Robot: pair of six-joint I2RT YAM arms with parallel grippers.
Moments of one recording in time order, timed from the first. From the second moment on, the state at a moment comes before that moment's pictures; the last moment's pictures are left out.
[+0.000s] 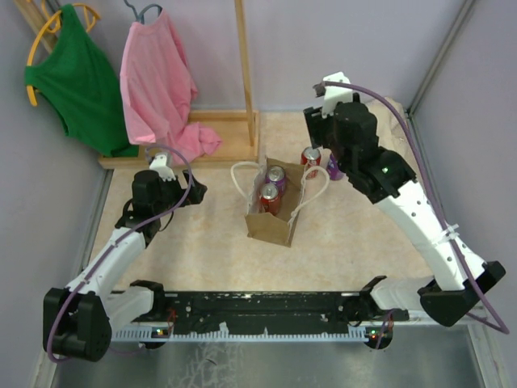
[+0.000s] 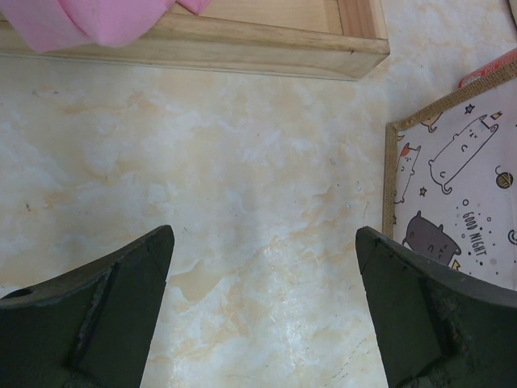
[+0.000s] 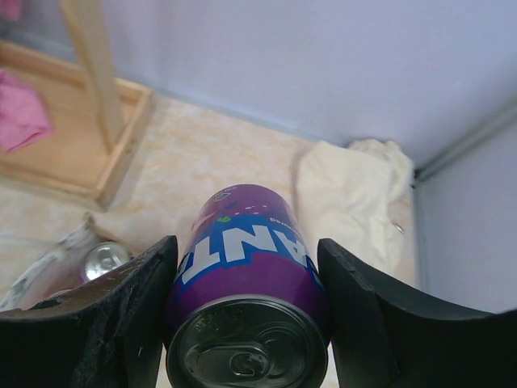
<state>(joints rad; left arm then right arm) -0.19 1.03 0.58 0.02 0.14 -0.33 0.64 1.26 1.54 -0.54 0.45 -0.14</state>
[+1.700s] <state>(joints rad) -0.20 1.06 0.58 0.02 0.15 -0.33 0.23 1.57 1.07 -0.45 0.26 0.19</state>
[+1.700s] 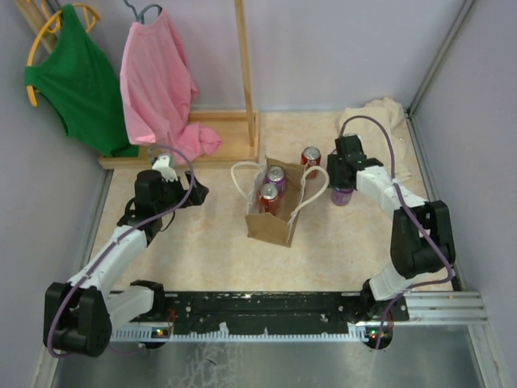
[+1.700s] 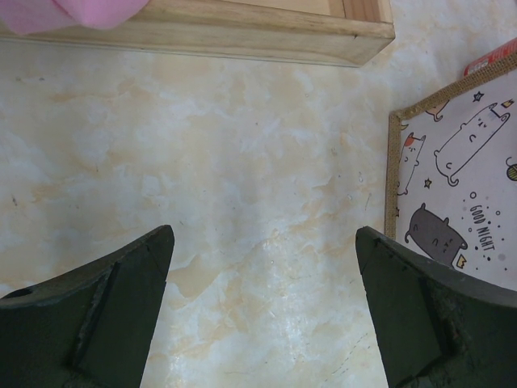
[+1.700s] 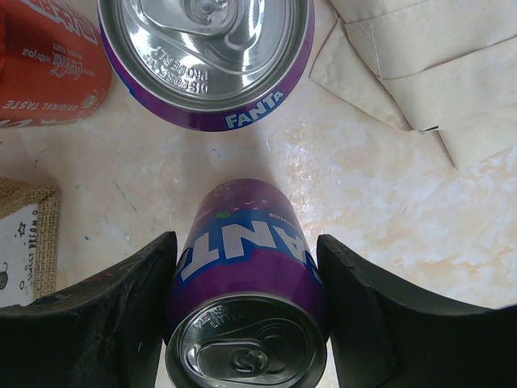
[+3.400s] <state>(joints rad) -0.20 1.06 0.58 0.02 0.15 -0.33 0.71 1.24 1.47 -0.46 0.55 0.17</state>
